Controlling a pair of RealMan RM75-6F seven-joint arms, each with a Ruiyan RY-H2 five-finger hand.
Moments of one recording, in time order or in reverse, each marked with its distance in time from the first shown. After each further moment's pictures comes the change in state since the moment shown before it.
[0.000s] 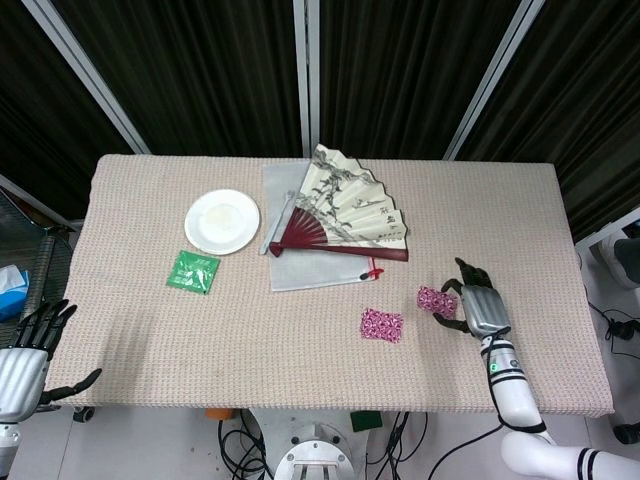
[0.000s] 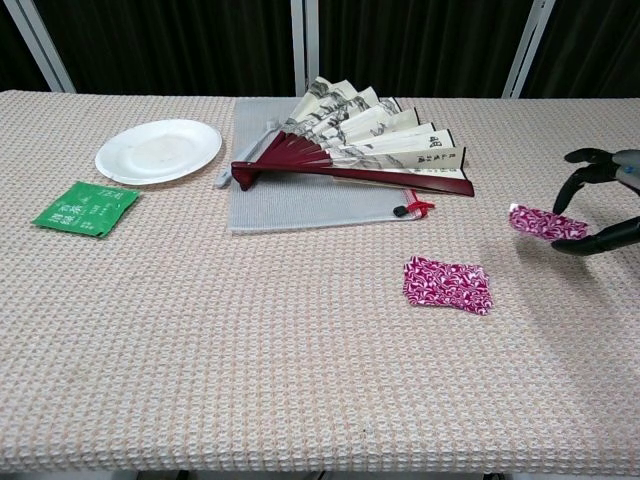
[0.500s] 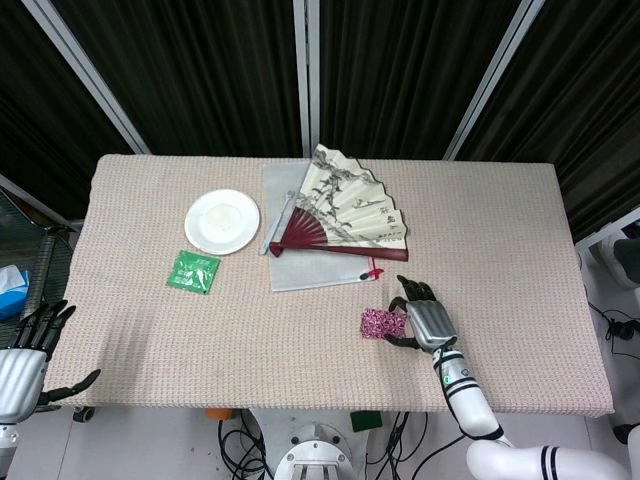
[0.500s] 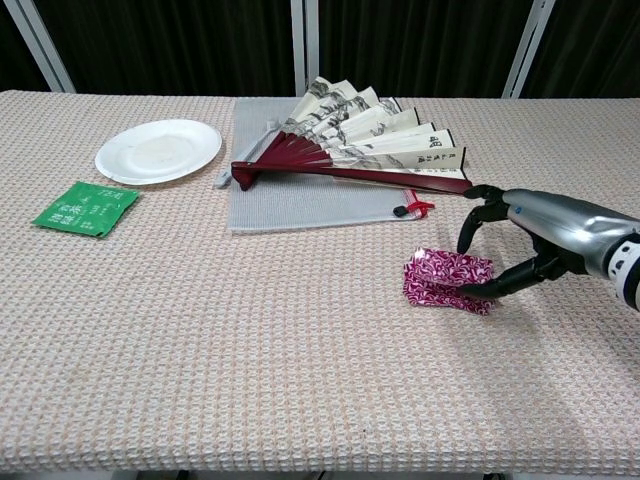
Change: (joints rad) left arm 0.000 -0.003 0.003 0.012 0.003 -0.002 -0.010; right arm 0.063 -0.153 -0.036 -0.052 0.027 0.003 -0.152
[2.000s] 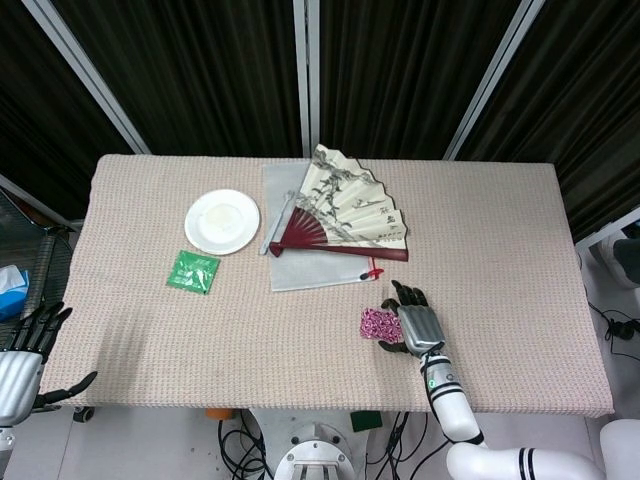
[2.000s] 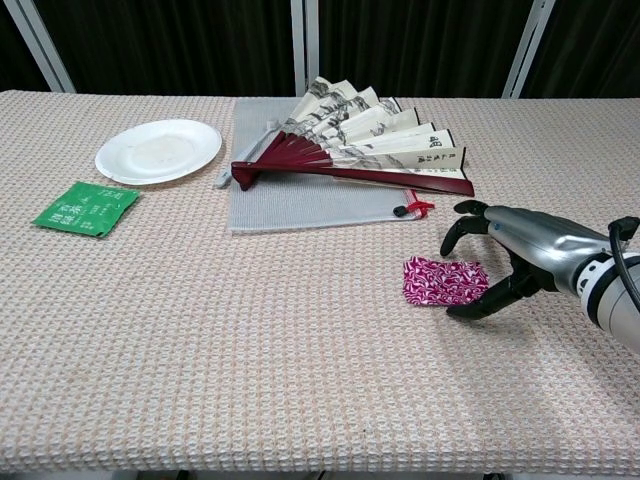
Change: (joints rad) left arm 0.008 -0.005 0.003 0.033 0.000 0.012 -0.036; right arm 0.013 -0.100 0.006 0.017 0.092 0.066 -0.094
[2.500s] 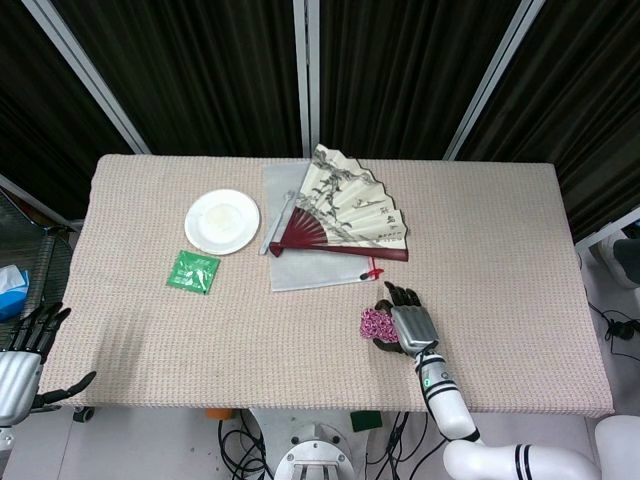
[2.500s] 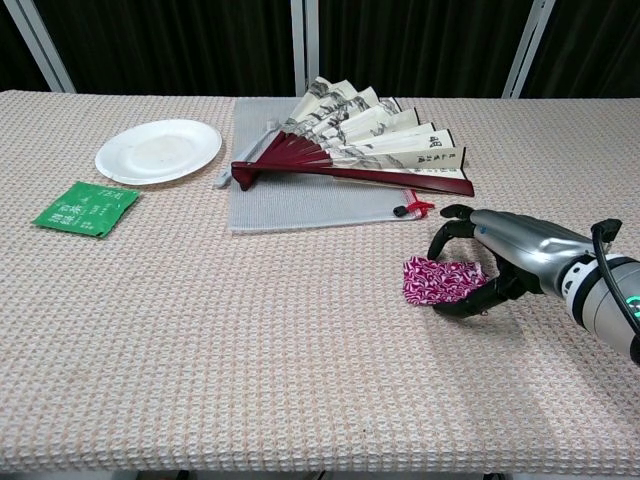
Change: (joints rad) left arm 0.001 -0.005 0.001 0.012 -0.004 -0.005 -0.009; right arm 0.017 -0.010 -0.003 0.013 -0.006 -0.028 0.022
